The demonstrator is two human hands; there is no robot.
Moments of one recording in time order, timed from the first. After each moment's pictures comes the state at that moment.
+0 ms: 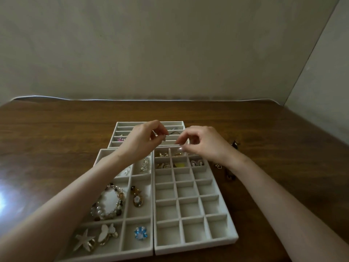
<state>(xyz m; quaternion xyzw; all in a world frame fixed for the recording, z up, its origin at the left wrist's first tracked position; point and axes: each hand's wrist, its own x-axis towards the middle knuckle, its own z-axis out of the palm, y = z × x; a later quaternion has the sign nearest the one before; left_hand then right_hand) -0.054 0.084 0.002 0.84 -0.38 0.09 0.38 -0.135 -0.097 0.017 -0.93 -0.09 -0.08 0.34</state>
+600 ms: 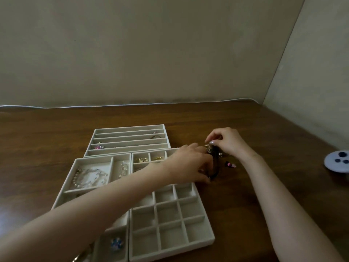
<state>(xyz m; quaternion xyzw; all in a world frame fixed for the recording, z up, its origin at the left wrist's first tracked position) -0.112 -0.030 -0.002 0.78 -0.61 0.02 0.09 -0.140 -0.211 -0.006 -0.94 0.15 -0.11 0.29</state>
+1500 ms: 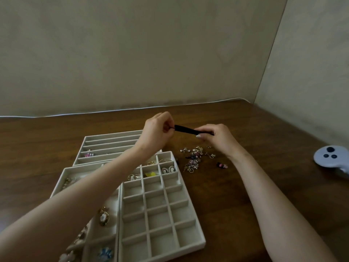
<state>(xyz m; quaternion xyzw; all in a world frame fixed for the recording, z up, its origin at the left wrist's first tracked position) -0.049 -0.025 0.012 0.80 -0.42 0.16 0.40 -0.141 -0.213 -0.005 -0.89 0.05 -0.18 0.42</state>
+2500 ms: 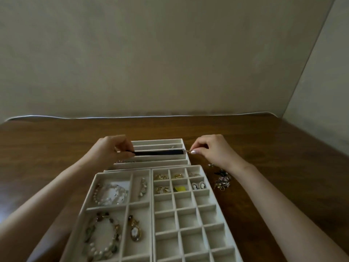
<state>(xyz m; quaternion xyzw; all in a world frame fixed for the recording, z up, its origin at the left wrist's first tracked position) 0.002 0.146 0.010 0.89 -0.30 0.05 0.34 -0.101 -0.133 0.016 -0.94 -0.01 -0.13 0.30</state>
